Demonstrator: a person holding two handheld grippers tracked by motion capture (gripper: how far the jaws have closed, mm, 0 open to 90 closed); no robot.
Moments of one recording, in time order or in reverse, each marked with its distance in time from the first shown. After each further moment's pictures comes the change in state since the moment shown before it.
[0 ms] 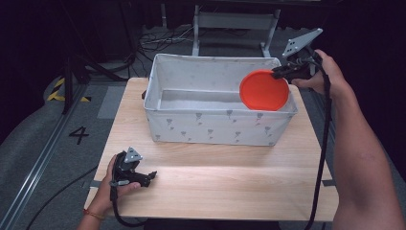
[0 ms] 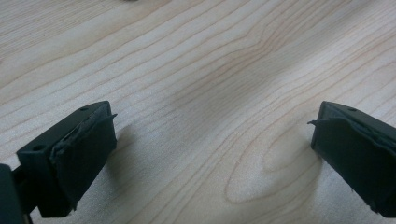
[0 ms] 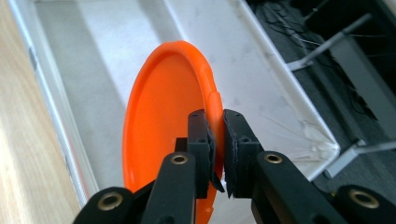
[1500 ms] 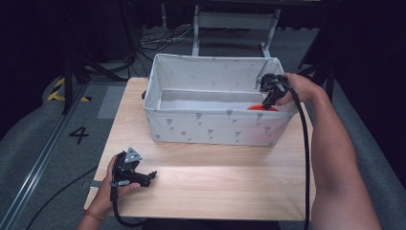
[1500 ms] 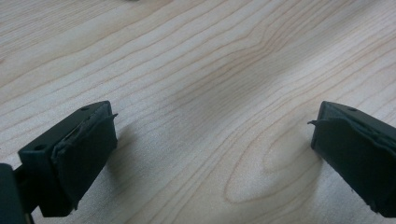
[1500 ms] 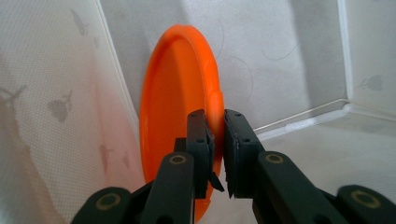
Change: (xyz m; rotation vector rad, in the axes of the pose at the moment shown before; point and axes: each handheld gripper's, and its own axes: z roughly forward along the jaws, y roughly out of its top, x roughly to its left) left arm -0.001 0.000 0.000 -0.005 0.008 -0.012; right arm 0.013 -0.021 0.107 0.478 0.305 -0.096
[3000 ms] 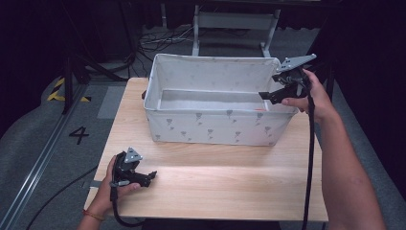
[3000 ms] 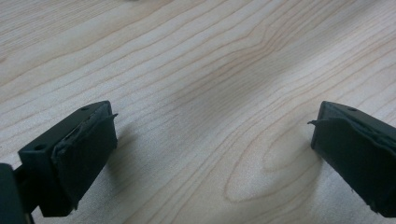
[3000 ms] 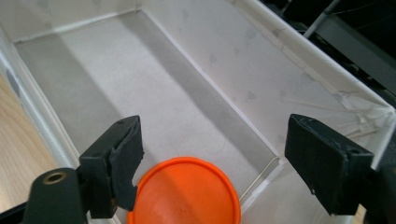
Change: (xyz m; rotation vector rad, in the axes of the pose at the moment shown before) left arm 0.000 0.000 -0.001 0.005 0.002 -0.005; right arm 0.049 -0.037 -0.055 -0.615 -0.343 0.365
